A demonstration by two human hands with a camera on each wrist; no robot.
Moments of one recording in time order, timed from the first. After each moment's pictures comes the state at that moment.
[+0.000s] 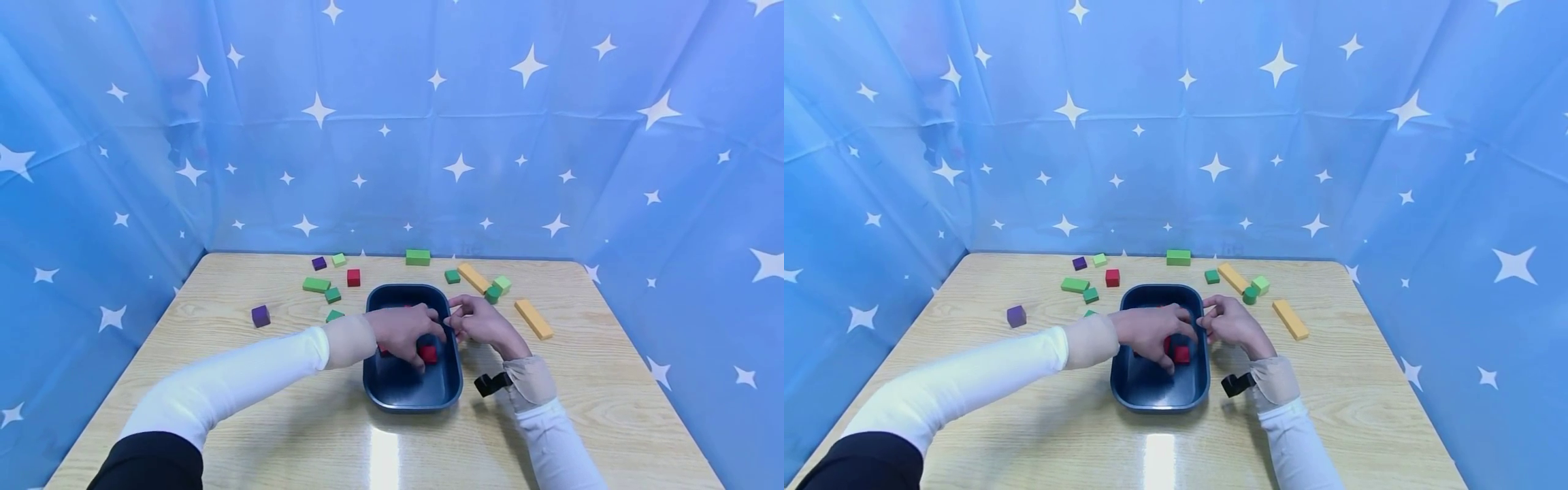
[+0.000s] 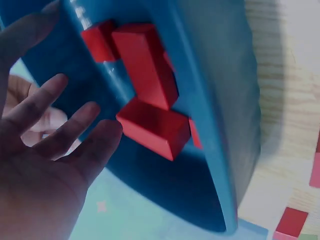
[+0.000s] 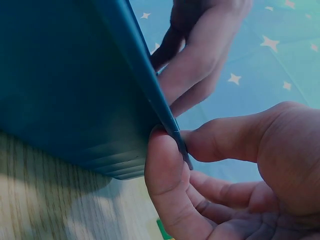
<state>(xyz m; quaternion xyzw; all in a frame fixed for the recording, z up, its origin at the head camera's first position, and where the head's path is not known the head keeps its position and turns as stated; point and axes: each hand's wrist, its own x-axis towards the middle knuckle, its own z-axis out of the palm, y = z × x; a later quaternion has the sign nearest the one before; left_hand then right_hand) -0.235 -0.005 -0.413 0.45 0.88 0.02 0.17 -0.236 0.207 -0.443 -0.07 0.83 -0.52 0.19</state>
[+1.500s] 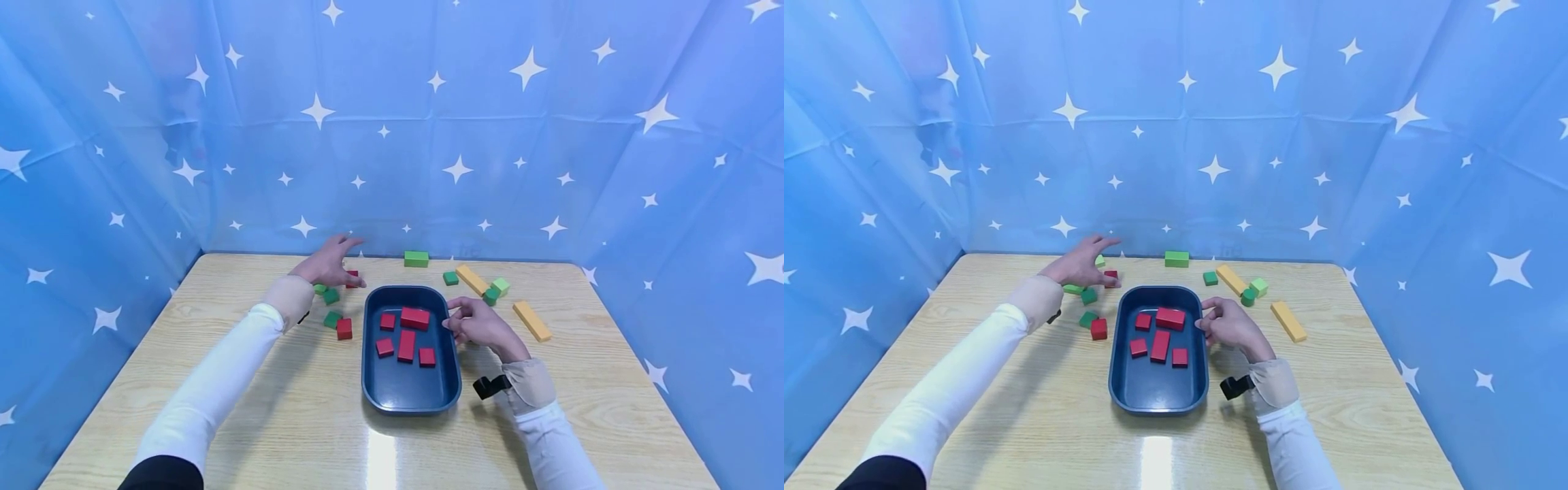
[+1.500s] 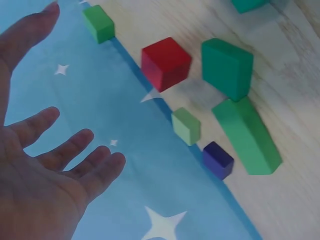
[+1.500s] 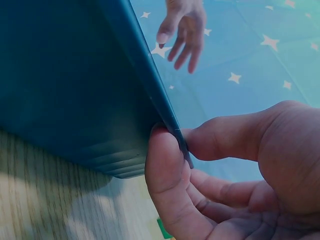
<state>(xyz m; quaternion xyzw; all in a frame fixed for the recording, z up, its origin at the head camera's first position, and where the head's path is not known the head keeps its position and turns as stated) -0.330 -0.136 -0.399 0.18 0.95 0.23 0.10 -0.234 0.204 -0.441 -0.06 0.83 -0.53 0.19</state>
